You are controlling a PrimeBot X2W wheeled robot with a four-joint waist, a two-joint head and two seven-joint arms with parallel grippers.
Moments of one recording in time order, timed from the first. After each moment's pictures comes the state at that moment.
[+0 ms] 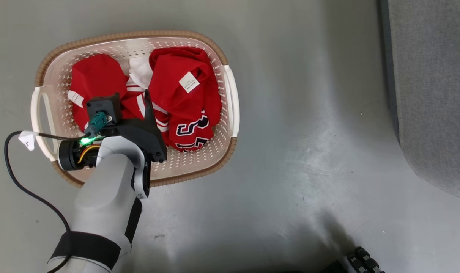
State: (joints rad) left arm -0.87 0.03 -0.39 1.09 -0.55 0.12 -0.25; right arm -0.65 -0.69 0.28 0.01 0.59 0.12 -0.26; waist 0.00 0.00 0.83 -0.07
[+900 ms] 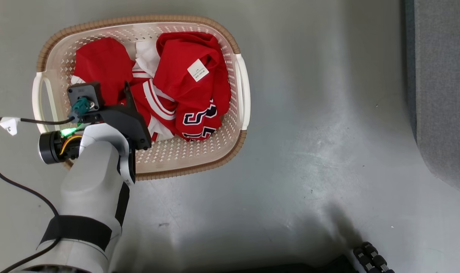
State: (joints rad) left arm -0.98 0.03 -0.24 1.25 -0.43 0.12 -0.25; right arm -0.64 -0.71 0.25 -0.07 0.60 0.12 -0.26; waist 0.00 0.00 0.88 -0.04
